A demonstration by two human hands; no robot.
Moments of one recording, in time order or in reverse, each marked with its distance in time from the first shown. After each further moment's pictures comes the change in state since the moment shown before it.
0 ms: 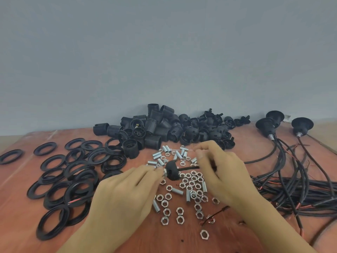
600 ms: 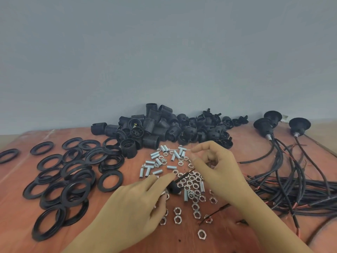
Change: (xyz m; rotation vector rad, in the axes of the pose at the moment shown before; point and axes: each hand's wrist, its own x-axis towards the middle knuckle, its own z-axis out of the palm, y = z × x) left_hand -0.010 0.005 0.012 -0.234 -0.383 -0.055; right_hand 0.004 0.008 0.009 0.411 0.037 0.242
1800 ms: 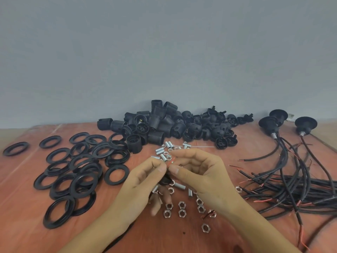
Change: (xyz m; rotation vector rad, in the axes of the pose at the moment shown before) left_hand 0.008 0.003 0.003 -1.327 0.056 -0.582; right_hand -0.018 -0.028 0.032 0.557 -0.187 0.097
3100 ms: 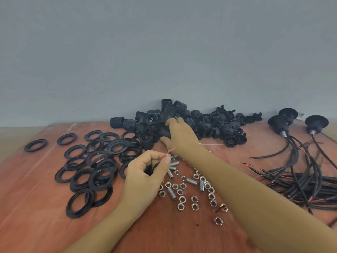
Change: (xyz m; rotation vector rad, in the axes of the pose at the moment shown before) left_hand 0.006 -0.016 -0.014 0.328 0.393 0.331; right_hand 0.125 0.037 0.034 -1.258 -0.002 0.013
